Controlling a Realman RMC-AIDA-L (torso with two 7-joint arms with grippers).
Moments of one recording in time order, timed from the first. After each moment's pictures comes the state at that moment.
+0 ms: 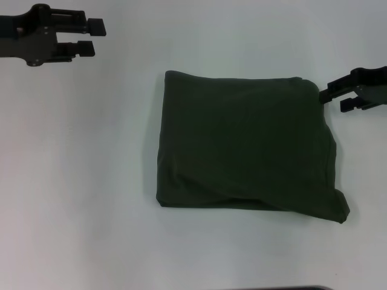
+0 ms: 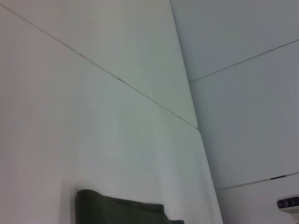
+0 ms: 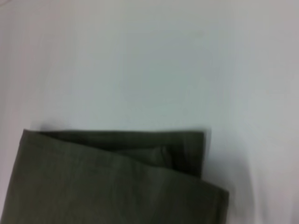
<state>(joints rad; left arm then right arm) -0.64 -1.95 -2.49 -0.81 -1.06 1.66 -2.64 0.70 1.92 -0.71 -0.71 -2.56 -1.46 2.69</state>
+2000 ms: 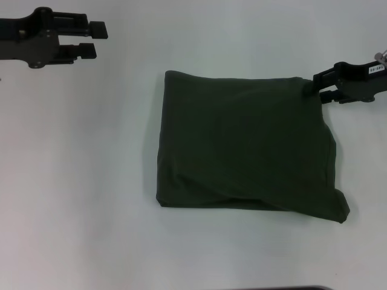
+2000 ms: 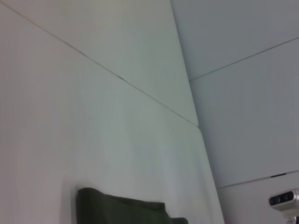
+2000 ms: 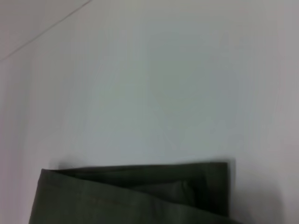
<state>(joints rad) -0.64 -1.95 -2.49 -0.81 -1.06 1.66 -2.63 0.69 1.94 -0.69 -0.61 -2.47 -1.32 2.66</state>
